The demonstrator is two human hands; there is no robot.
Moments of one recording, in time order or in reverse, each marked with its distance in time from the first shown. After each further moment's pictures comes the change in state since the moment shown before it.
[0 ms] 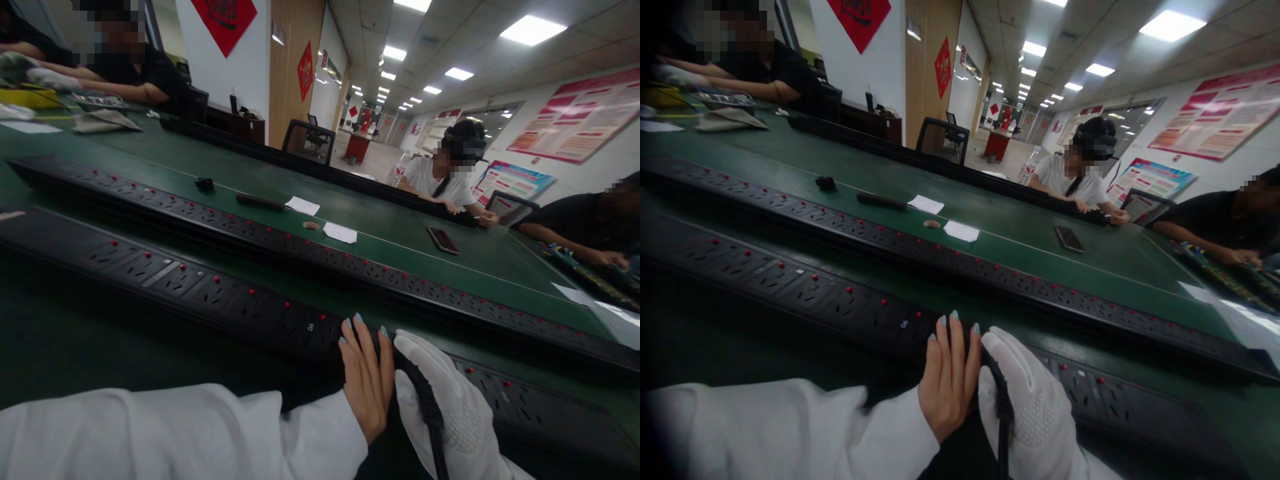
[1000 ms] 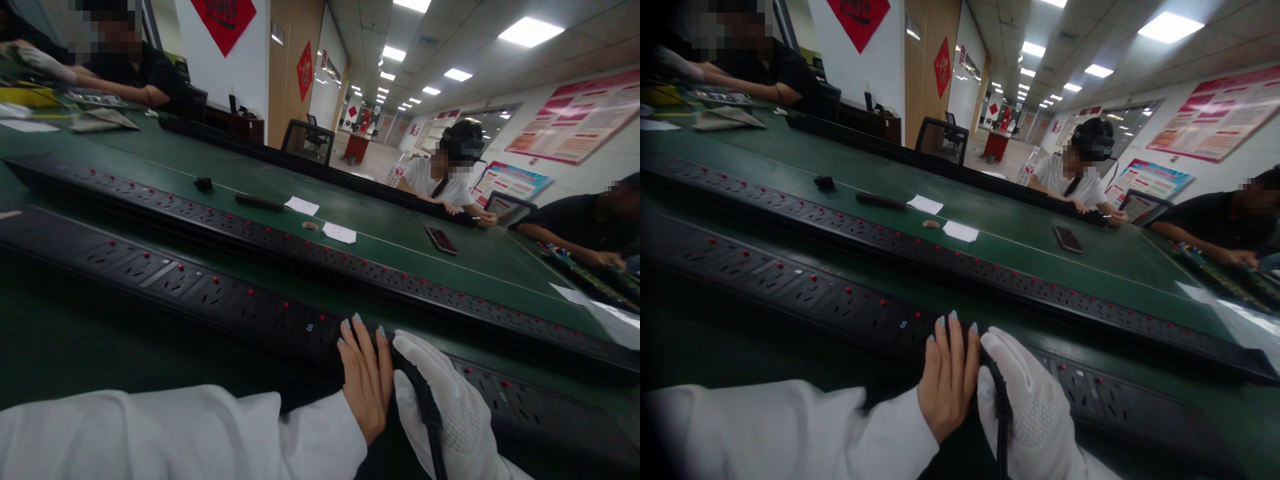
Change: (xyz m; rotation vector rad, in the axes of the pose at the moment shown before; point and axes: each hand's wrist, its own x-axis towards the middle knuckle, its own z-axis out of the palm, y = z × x) left_hand 0.000 0.002 0.003 -0.010 0.030 -0.007; right_hand 0.002 -0.002 -0.001 0.007 -0.003 -0.002
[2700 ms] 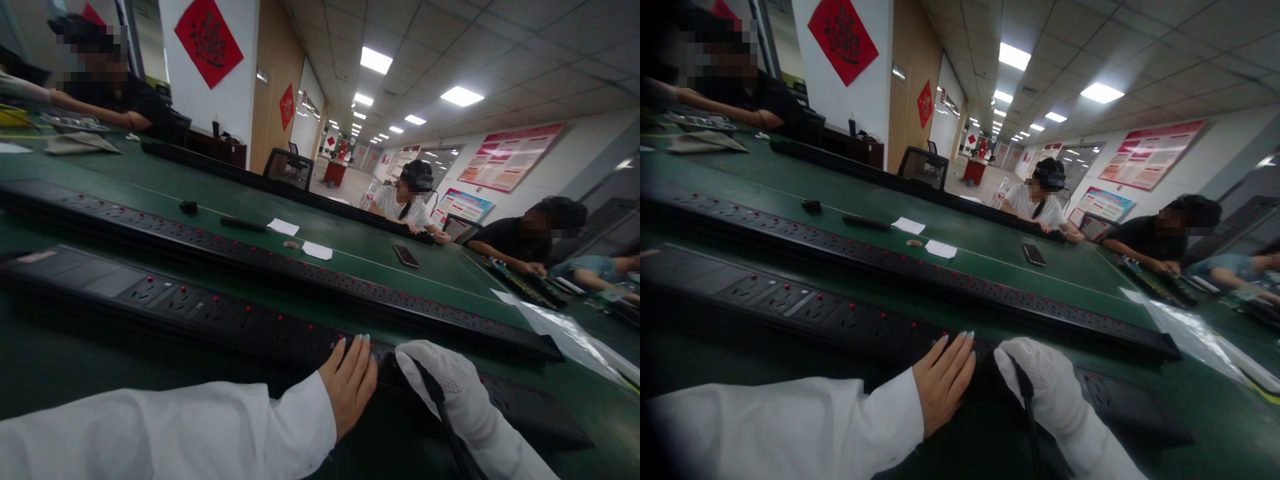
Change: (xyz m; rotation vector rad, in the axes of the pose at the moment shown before) left_hand -0.010 0.004 0.012 -0.476 0.051 0.249; right_hand 0.003 0.044 -0.052 -0.111 -0.063 -0.131
